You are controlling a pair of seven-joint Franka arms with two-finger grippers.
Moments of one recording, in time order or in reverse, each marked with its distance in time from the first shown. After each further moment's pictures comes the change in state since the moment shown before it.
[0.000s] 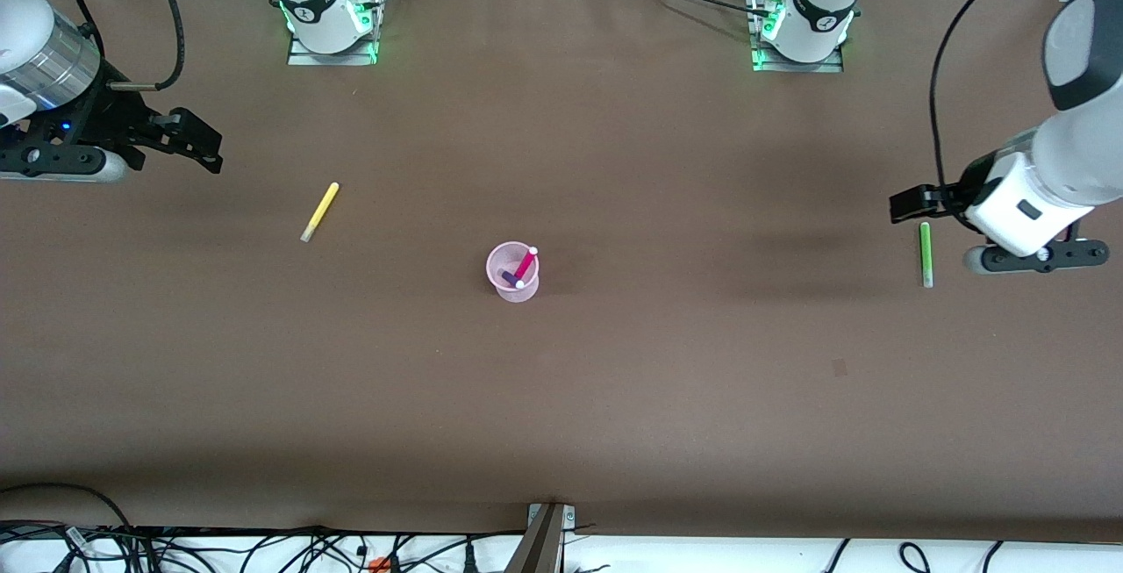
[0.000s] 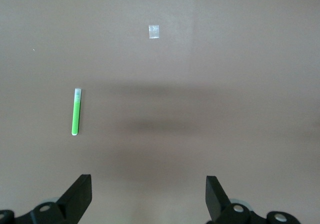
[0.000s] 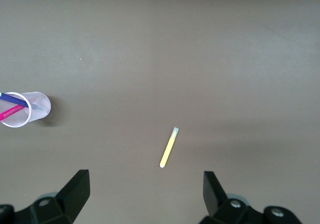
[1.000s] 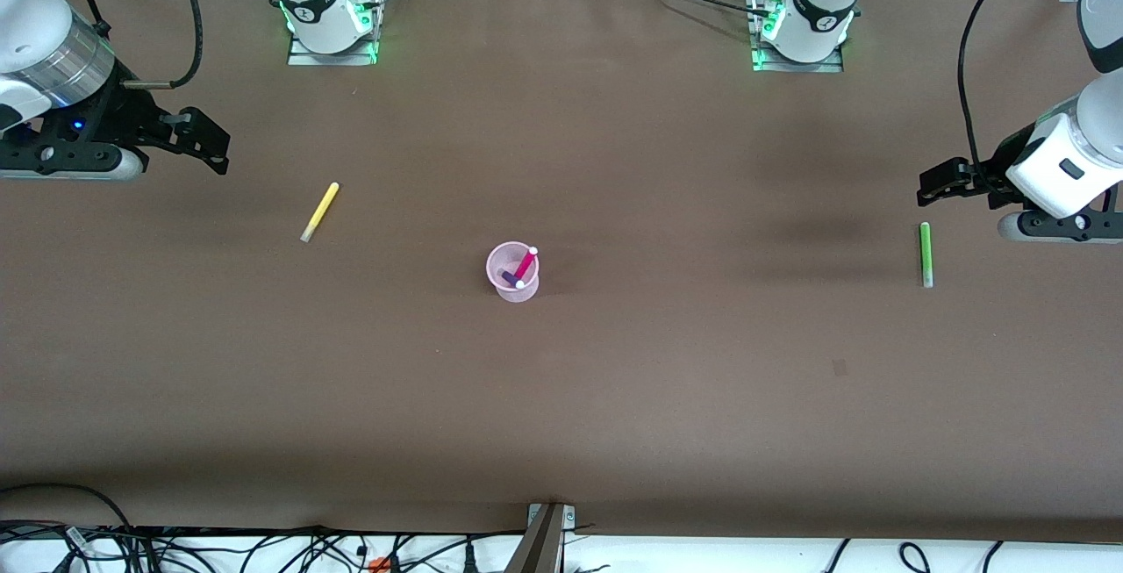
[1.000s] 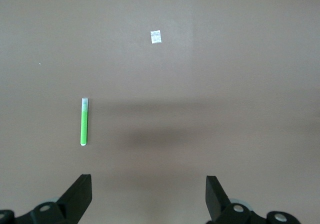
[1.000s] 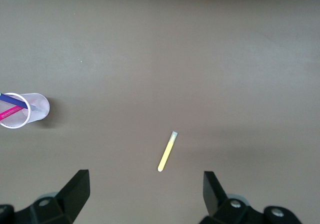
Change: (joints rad) left arm 0.084 -0.114 -0.040 -0.134 -0.004 0.077 0.125; right arm 0.017 0.000 0.000 0.001 -0.017 0.013 0.000
